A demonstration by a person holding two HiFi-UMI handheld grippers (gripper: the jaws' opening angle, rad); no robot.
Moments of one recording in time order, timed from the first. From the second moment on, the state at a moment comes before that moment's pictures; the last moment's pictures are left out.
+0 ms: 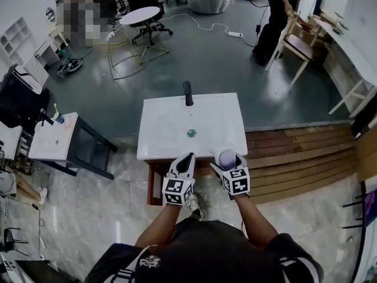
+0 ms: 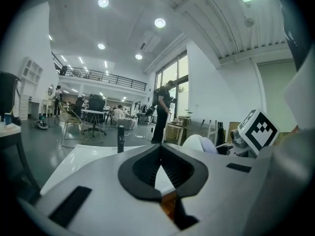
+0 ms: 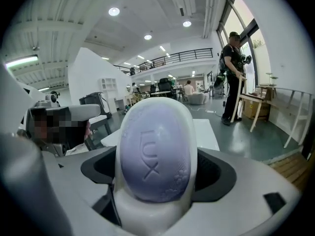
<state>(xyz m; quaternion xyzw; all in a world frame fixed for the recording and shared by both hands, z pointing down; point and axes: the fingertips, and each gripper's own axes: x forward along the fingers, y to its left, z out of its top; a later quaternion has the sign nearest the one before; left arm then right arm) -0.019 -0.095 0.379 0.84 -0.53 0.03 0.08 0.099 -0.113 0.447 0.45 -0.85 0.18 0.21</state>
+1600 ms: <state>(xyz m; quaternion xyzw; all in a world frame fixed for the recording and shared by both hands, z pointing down) -0.120 -0.015 0.516 0.82 -0.54 0.09 0.15 -0.011 -0.014 0.569 0.45 -0.83 0.22 0.25</state>
